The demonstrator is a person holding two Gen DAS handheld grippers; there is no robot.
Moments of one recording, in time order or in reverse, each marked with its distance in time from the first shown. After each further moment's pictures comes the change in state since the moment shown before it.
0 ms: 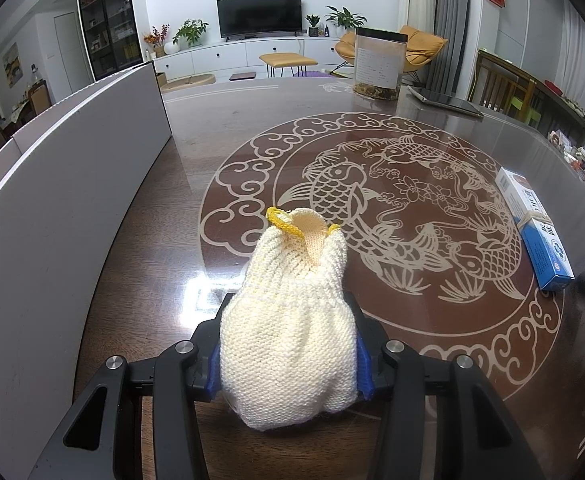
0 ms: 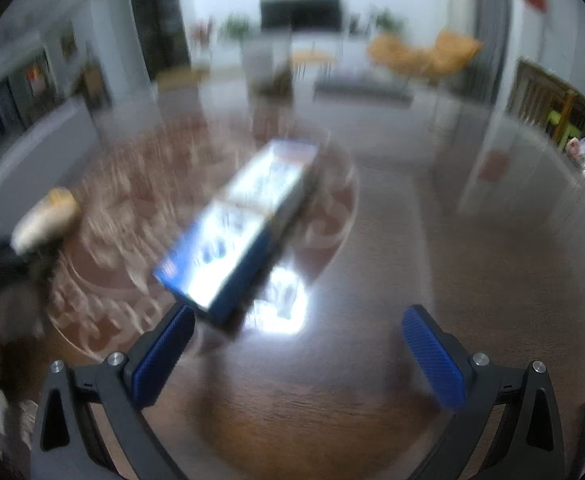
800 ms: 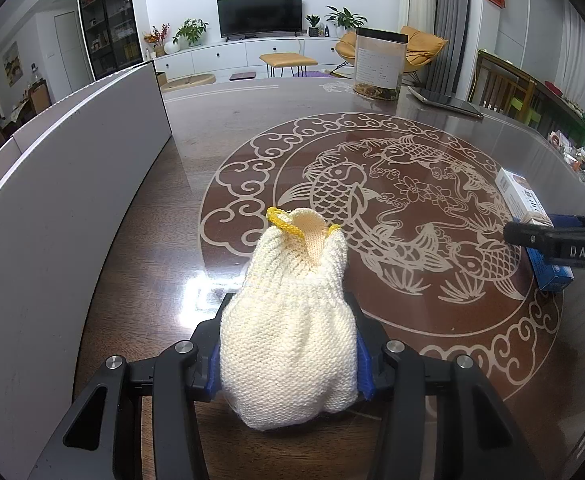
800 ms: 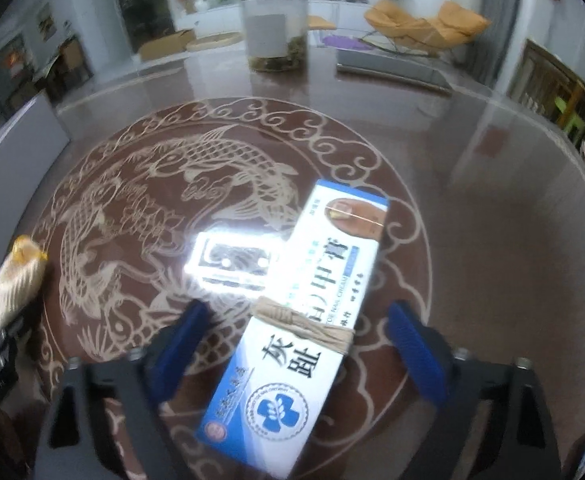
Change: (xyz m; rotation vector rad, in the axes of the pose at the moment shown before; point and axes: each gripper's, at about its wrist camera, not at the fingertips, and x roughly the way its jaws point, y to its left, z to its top) left arm 0.000 0.001 0.001 -0.002 0.000 -0.001; right arm 0.084 0.052 0.067 -0.035 0.237 -0.047
